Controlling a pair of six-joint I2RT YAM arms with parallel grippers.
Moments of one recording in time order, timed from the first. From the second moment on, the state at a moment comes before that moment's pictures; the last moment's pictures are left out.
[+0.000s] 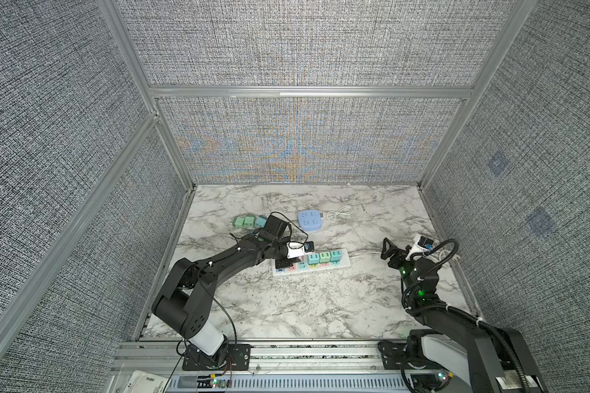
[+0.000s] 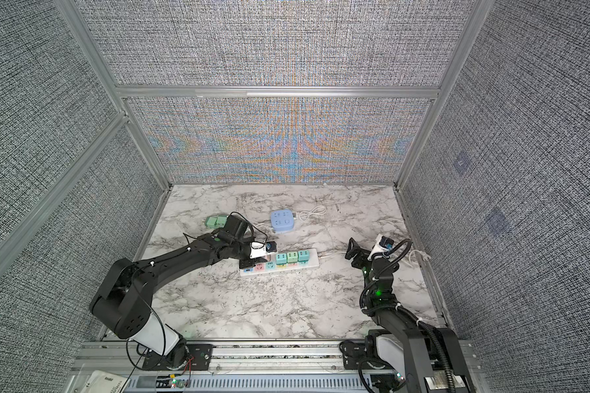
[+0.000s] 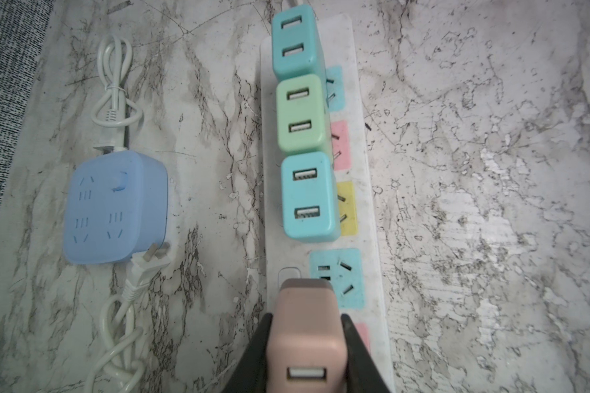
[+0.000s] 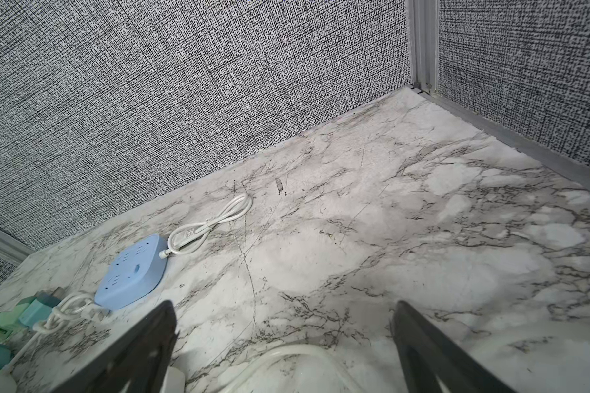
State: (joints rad) left arm -0.59 1.61 0.99 -0.37 0.39 0.93; right arm 0.04 1.09 0.13 0.78 0.04 0.42
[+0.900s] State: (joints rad) left arm -0.62 1.71 1.09 -0.47 0.41 0.98; right arm 0.03 1.10 0.13 0.79 0.04 0.43
